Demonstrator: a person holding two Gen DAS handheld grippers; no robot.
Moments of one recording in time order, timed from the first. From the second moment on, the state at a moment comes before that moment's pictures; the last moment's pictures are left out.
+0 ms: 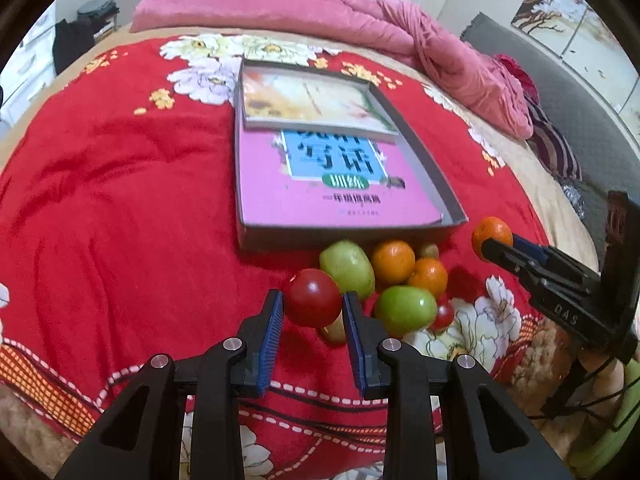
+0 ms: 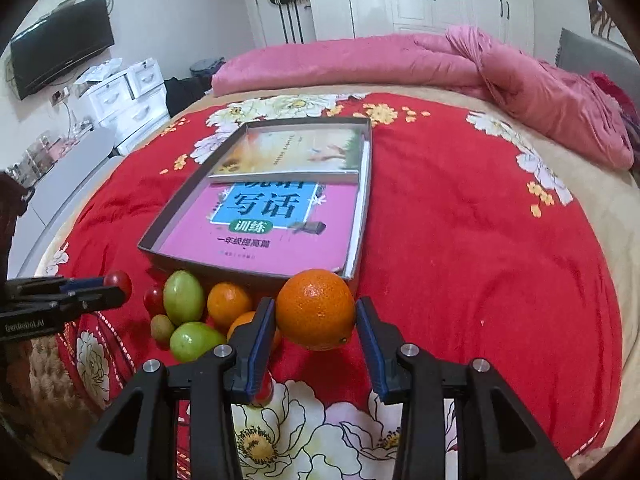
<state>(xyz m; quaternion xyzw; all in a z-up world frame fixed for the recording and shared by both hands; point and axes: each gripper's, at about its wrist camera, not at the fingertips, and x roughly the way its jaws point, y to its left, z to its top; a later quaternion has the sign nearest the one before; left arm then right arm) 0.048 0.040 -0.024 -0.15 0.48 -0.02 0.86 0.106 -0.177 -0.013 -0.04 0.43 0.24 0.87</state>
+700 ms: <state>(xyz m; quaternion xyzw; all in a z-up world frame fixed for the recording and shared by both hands) 0.081 0.044 -0.012 -0.14 0.46 0.00 0.88 0.119 -0.157 0.000 -0.06 0.38 0.27 0.88</state>
